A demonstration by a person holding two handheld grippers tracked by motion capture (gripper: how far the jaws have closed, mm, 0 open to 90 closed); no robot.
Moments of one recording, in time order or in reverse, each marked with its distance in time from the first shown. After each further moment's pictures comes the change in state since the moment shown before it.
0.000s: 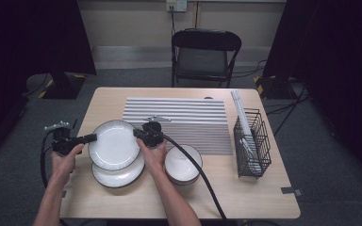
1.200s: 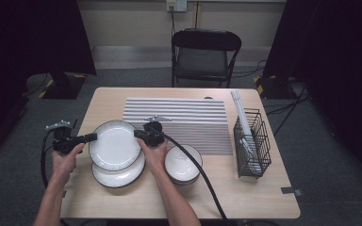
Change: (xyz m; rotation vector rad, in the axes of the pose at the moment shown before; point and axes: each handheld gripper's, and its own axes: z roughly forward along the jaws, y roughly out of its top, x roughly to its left) left arm -0.005 0.003 0.001 0.008 0.022 0.024; right arm -0.007 -0.001 0.002 0.022 0.024 0.008
